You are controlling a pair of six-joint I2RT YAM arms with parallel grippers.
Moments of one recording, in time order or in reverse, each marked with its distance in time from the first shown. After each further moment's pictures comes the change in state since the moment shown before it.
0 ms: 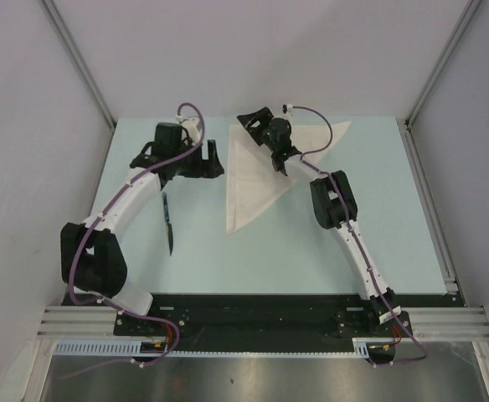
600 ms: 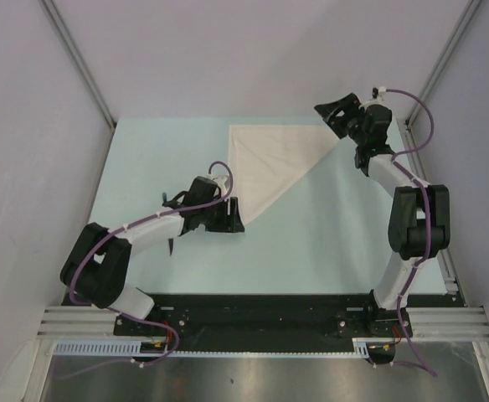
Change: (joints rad) left arm -0.285 -0.050 -0.493 0.236 -0.005 -0.256; right arm -0.390 -0.946 -0.923 -0.001 -0.327 -0.187
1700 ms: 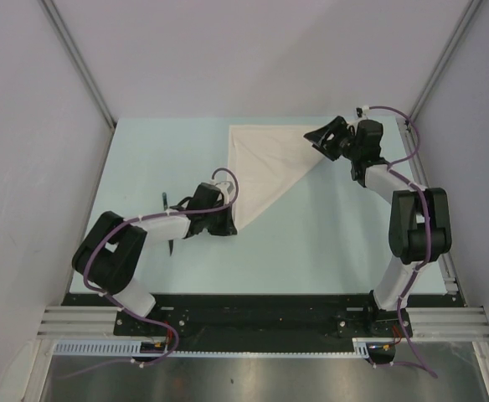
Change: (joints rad) left arm -0.013 0.109 -0.051 0.176 -0.038 0.032; right arm 0.023 -0.038 -0.182 -0.107 -0.146 -0.068
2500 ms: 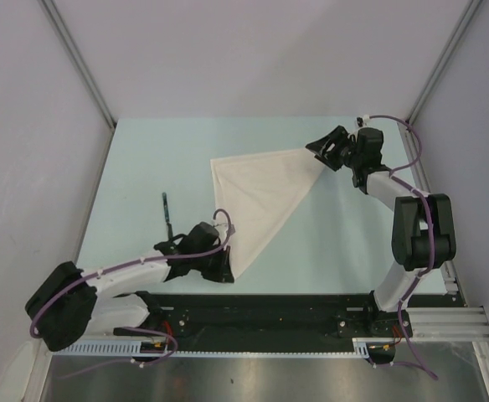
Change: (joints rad) left arm -0.253 -0.425 -0.291 -0.204 0.056 -0.143; right arm -0.001 -0.064 -0.090 -0.059 0.030 -0.025
